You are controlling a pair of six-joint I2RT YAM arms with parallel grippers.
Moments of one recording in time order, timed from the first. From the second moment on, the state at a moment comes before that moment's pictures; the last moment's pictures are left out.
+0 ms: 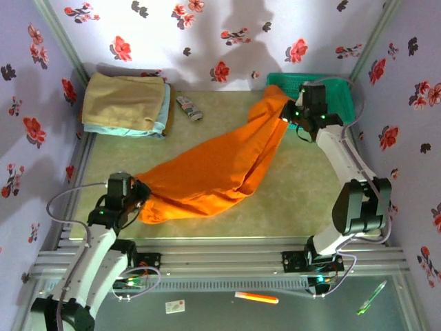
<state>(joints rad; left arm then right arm) -0.18 0.67 0.42 -0.51 0.03 -0.90 0.15 1.57 1.42 -0.47 -0.15 0.48</state>
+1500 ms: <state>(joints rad) 0.05 1.08 0.86 -0.55 0.03 -0.73 0.19 1.45 1.23 -0.67 0.21 0.50</state>
